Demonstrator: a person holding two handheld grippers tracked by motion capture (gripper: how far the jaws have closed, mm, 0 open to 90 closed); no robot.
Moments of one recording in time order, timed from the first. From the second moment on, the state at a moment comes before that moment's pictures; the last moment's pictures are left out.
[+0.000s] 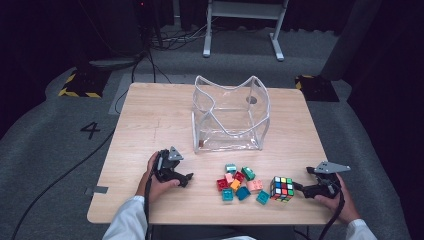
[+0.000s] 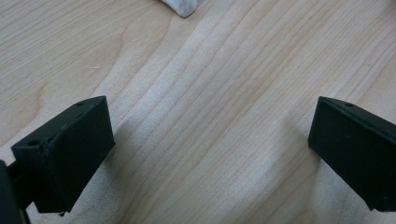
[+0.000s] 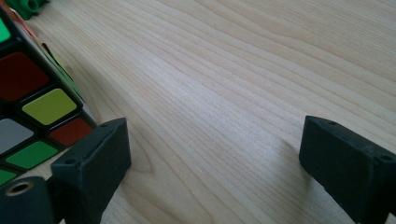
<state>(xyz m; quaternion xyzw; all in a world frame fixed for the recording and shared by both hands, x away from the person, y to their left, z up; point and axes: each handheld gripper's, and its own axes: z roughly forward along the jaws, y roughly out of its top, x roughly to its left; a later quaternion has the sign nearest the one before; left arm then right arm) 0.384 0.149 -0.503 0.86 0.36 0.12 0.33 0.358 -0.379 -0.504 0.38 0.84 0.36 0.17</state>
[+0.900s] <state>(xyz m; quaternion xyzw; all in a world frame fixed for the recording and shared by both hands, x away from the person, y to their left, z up) 0.411 0.136 -0.501 0.87 0.34 0.12 0.34 0.390 -0.378 -0.471 0.35 0.82 0.40 0.20</state>
